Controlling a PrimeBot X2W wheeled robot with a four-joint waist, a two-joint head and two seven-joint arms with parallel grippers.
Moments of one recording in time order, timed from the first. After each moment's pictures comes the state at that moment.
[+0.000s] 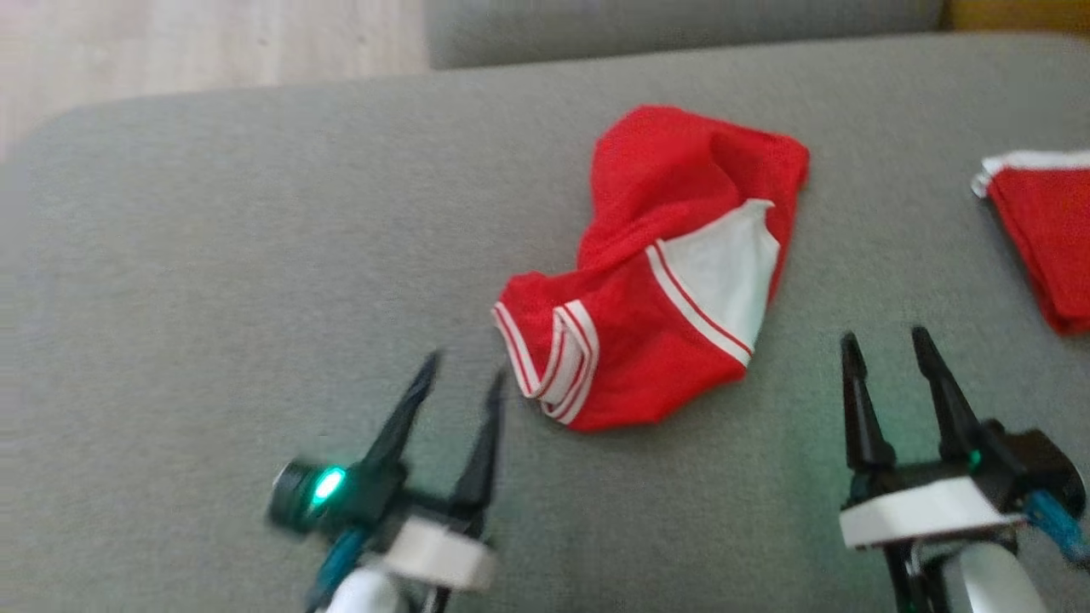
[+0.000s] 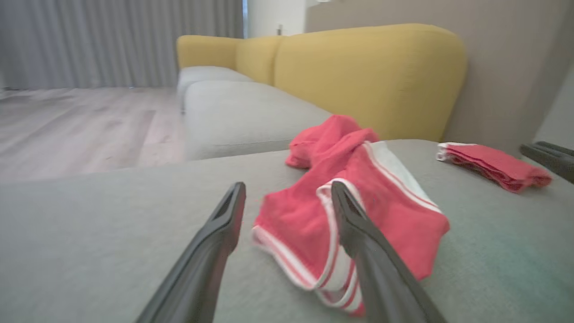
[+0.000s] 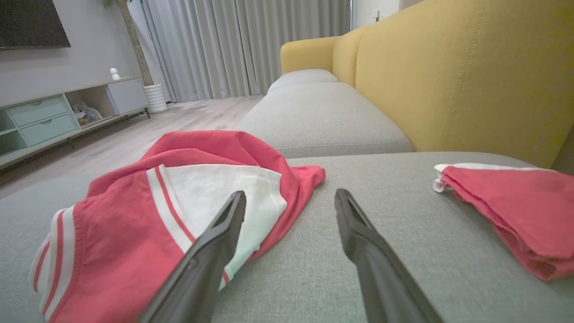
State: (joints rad) left arm -0.20 0.07 -0.52 0.28 -0.20 0.02 -0.25; right arm -0.02 -0.06 0.04 0.17 0.12 0.12 -0.26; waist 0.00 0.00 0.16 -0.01
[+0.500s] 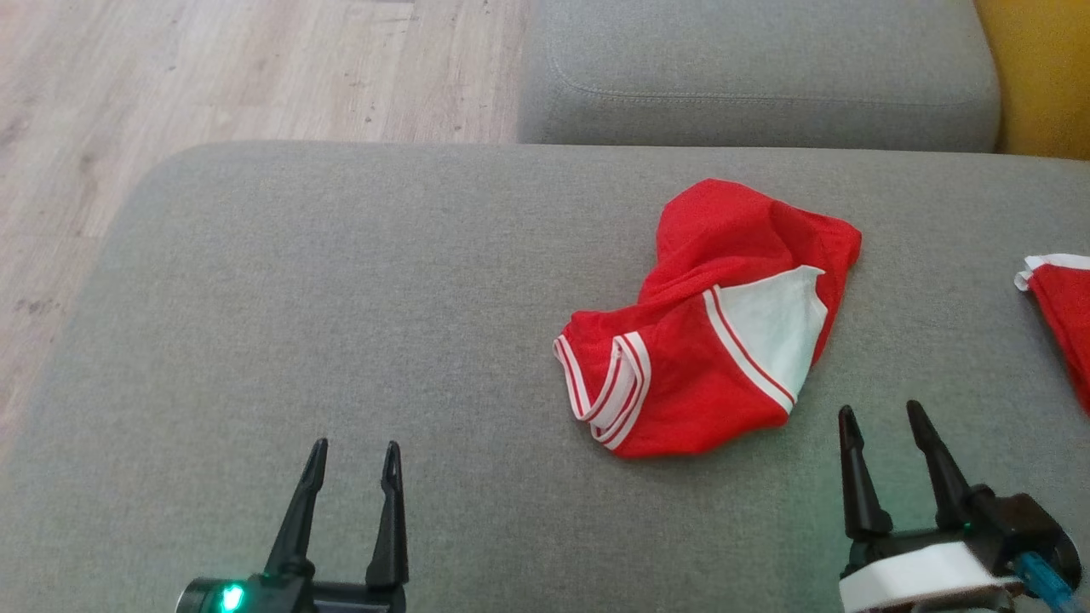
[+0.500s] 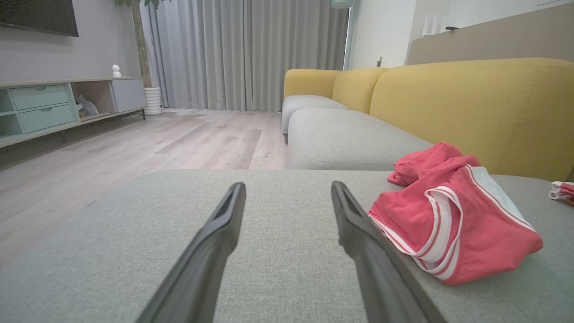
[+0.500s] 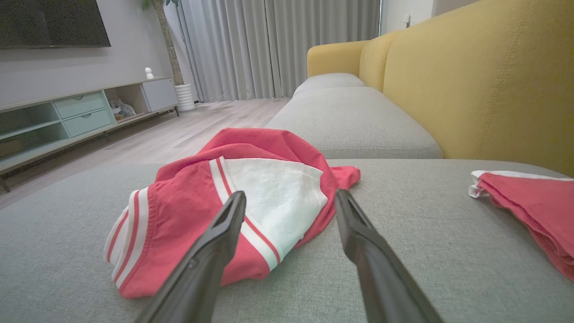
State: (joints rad) left arm 0.17 0.07 -0.25 0.03 -0.12 0.08 -0.25; right arm 0.12 -0.04 0.00 0.17 0.10 0.12 -0.26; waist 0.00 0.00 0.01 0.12
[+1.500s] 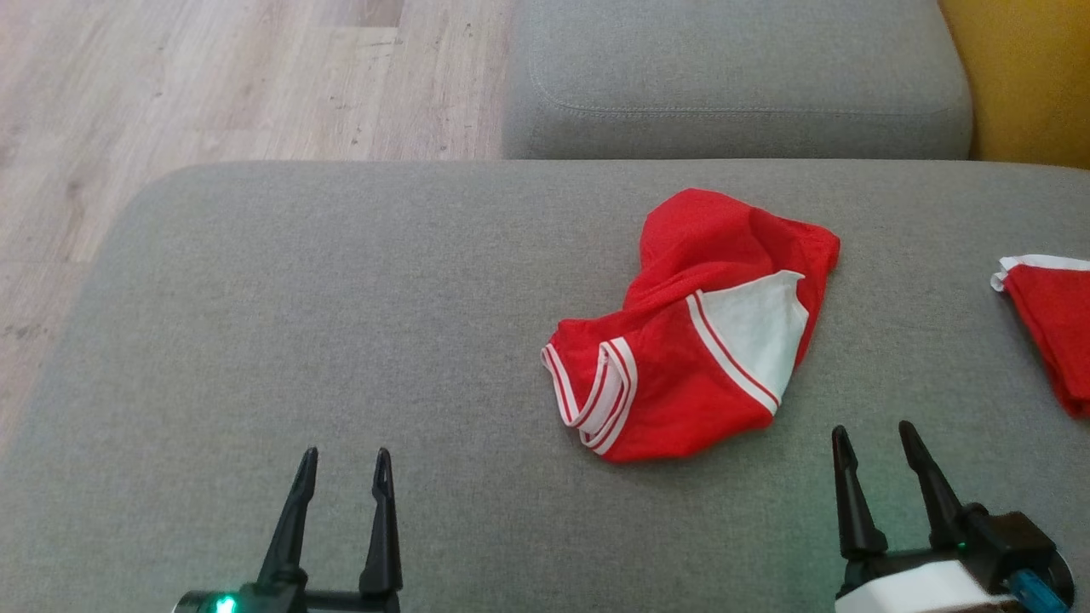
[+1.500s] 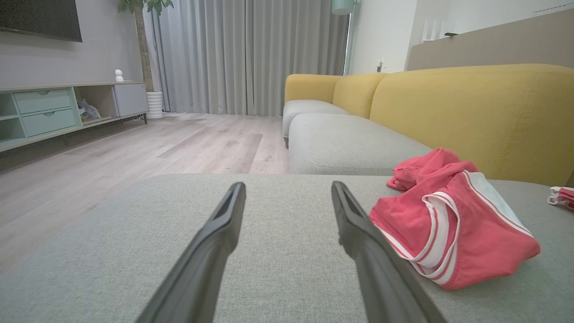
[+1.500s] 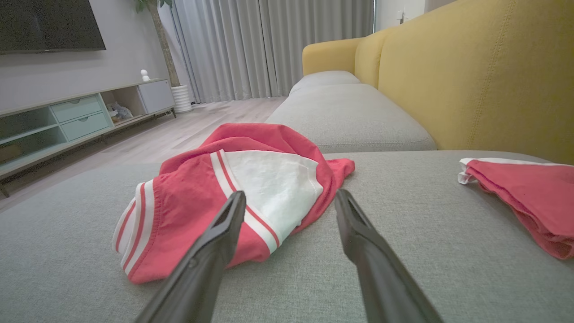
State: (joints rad) left arm 0.19 0.06 -0.23 0.02 -0.13 0.09 -0.25; right arm 0.16 -0.04 0.02 0.17 0.12 0.12 -0.26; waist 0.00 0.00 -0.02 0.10
